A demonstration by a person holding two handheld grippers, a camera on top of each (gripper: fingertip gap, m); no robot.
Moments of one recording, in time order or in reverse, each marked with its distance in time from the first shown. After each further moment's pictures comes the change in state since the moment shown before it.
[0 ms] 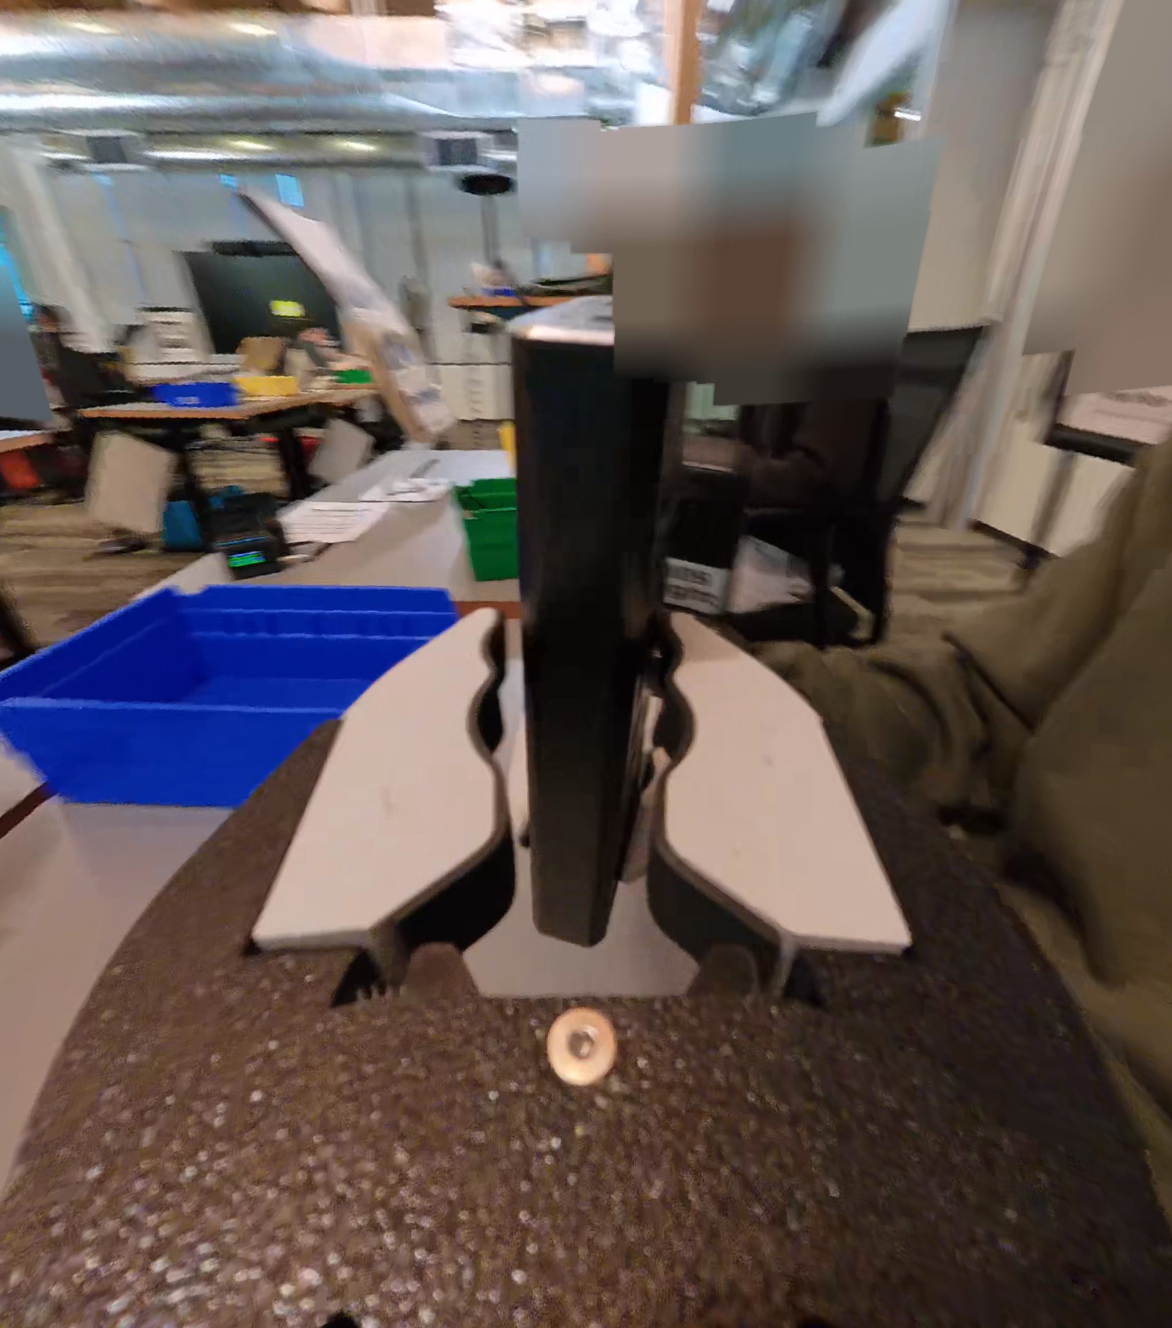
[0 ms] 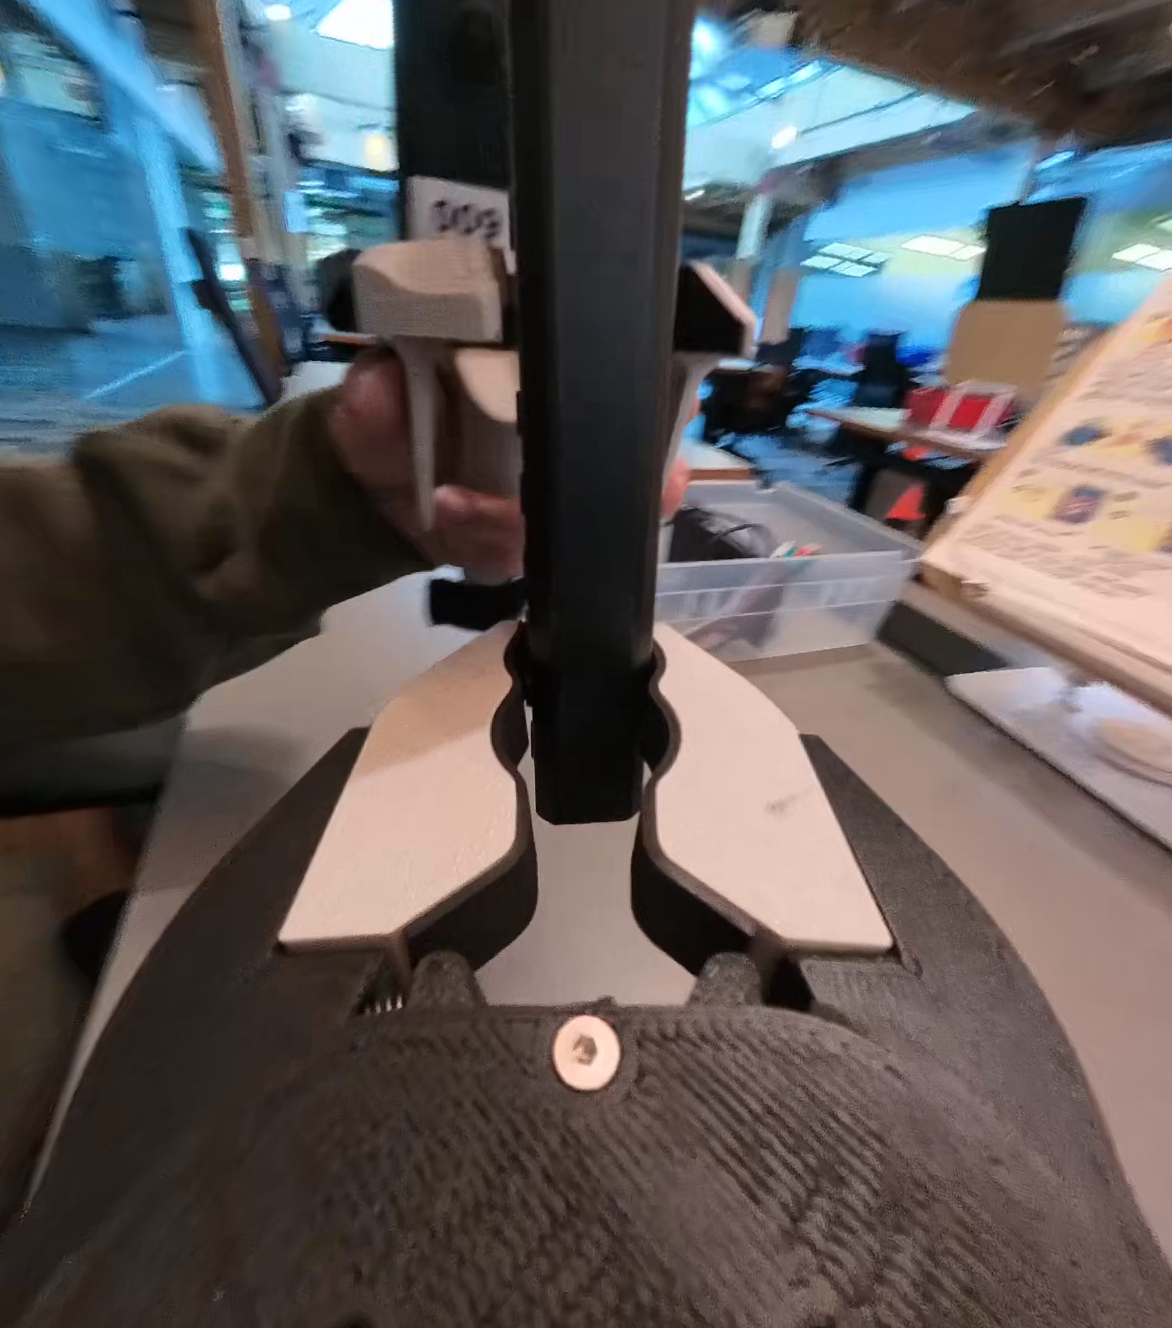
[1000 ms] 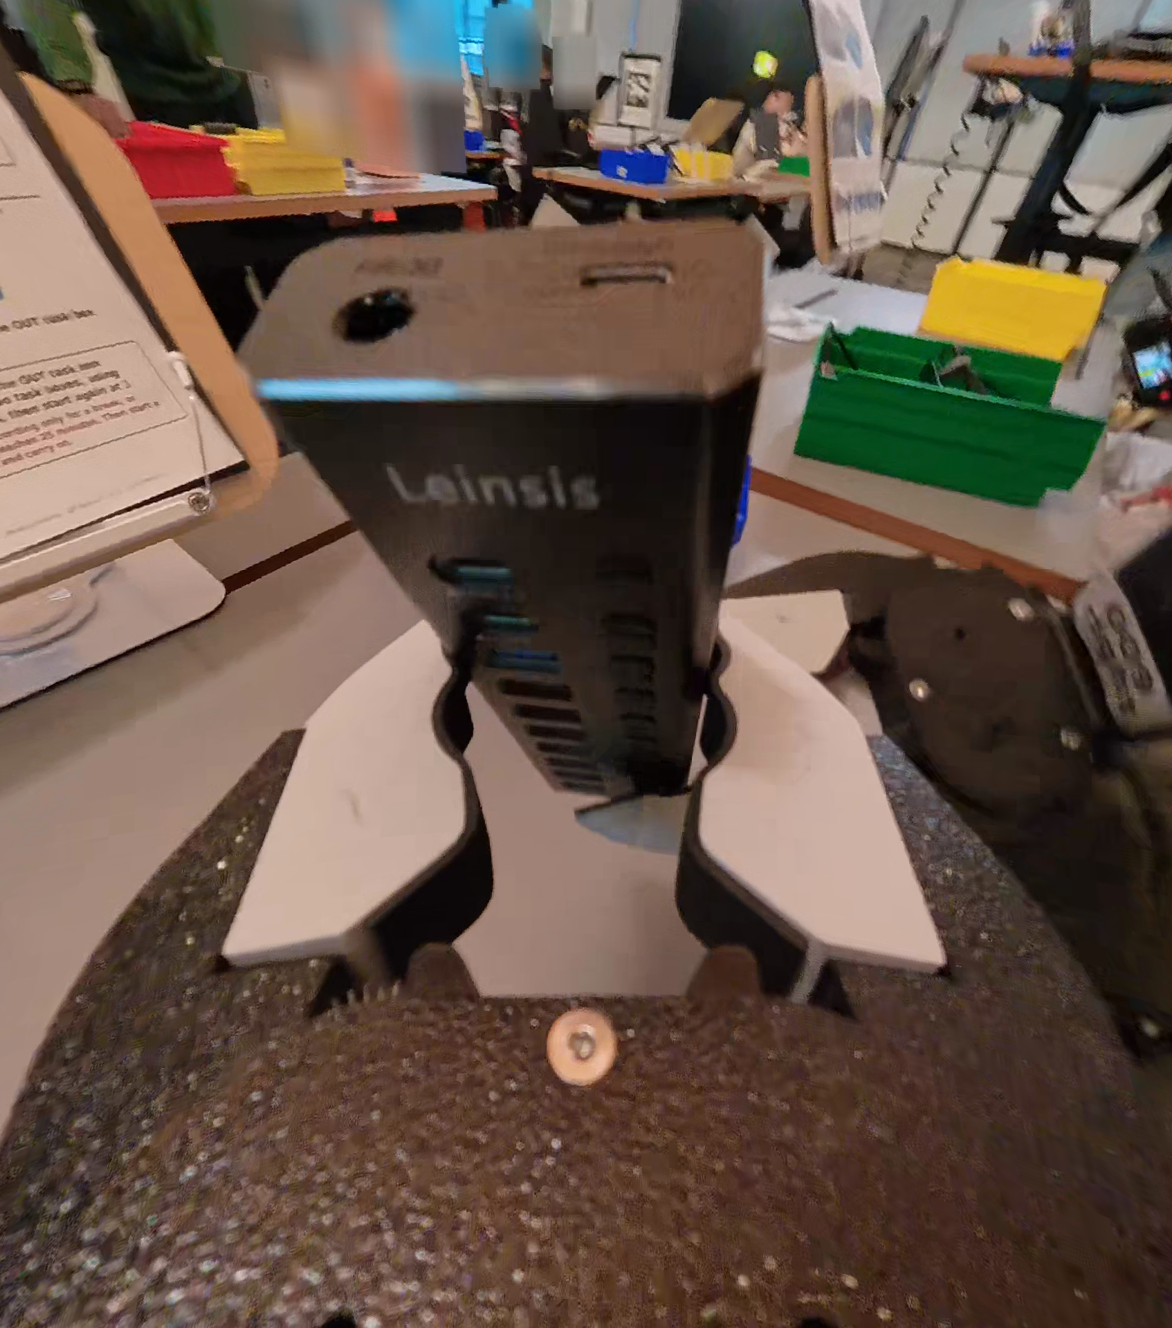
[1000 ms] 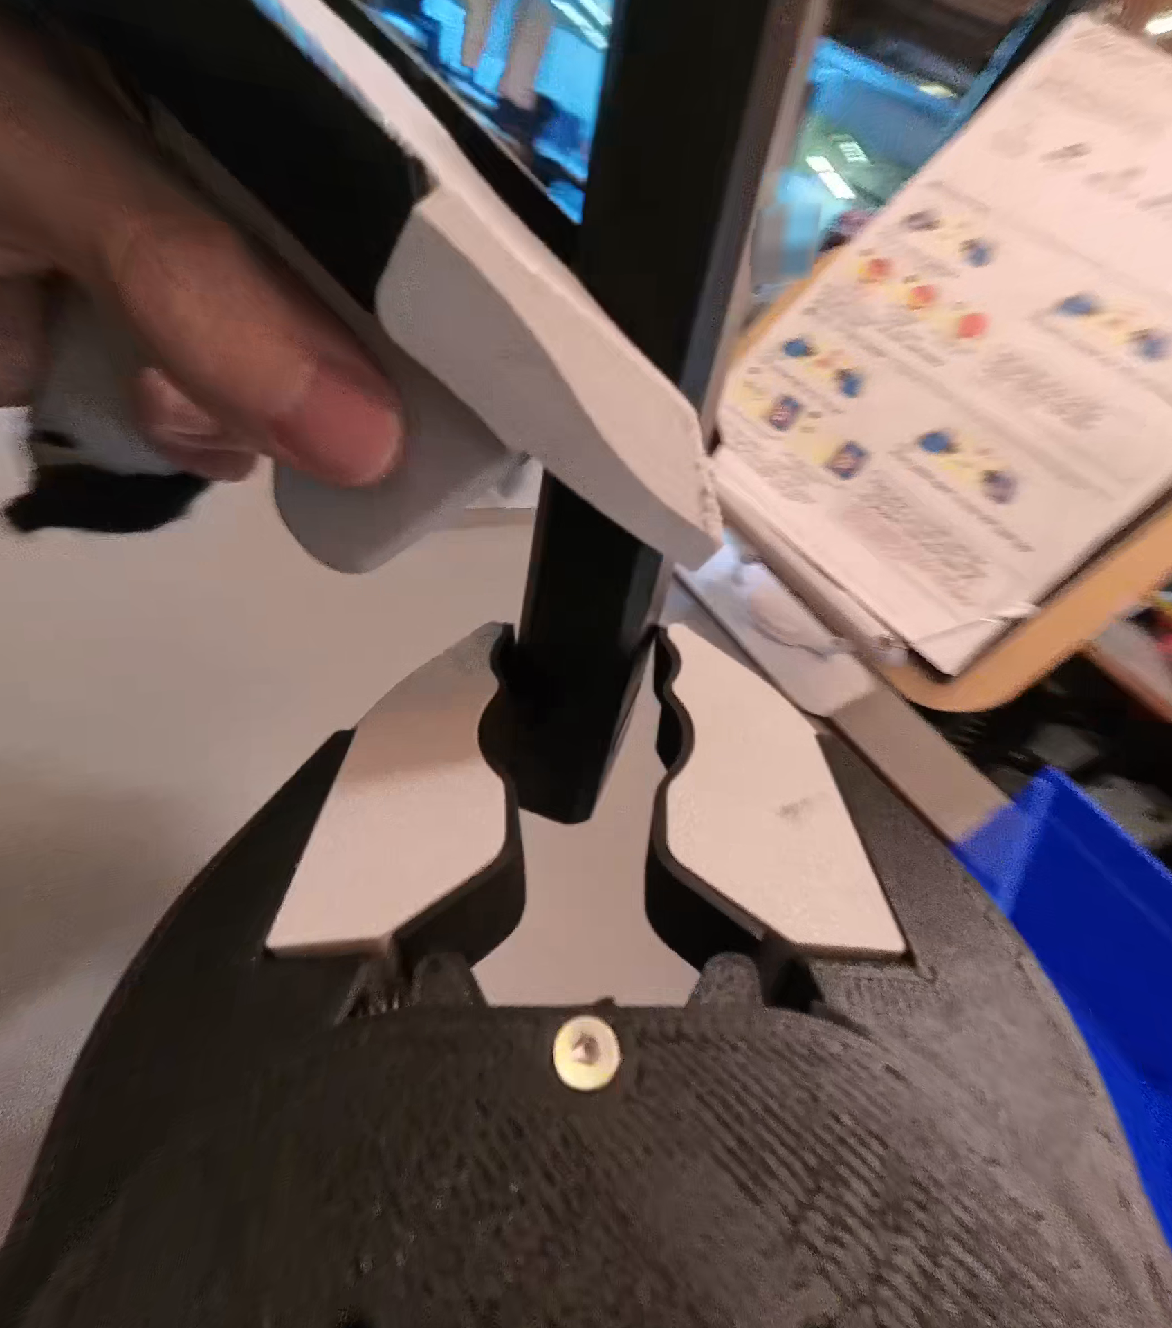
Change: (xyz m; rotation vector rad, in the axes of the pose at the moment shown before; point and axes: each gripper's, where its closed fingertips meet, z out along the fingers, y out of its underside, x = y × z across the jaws) left arm -0.053 0.042 0.014 -0.240 -0.626 -0.113; right arm 0.047 0.027 -0.011 -0.296 0.380 -0.337
